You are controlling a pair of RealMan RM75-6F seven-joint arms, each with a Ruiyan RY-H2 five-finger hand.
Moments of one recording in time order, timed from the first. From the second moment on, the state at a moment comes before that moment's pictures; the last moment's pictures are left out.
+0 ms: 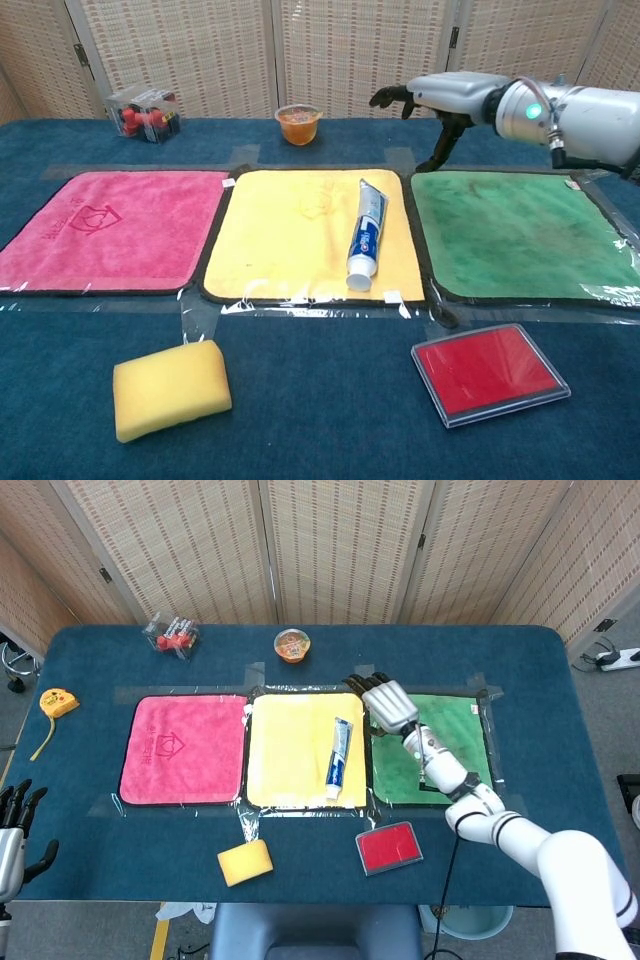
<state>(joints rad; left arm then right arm) -0.03 -1.13 -0.07 -1.67 1.44 1.55 0.21 0.99 -1.64 0.17 -0.85 -1.39 0.74 0.18</state>
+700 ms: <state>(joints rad) -0.11 -1.13 -0.10 -1.70 1.43 1.46 0.23 0.49 -1.10 0.06 -1.53 -1.40 1.27 -0.07</state>
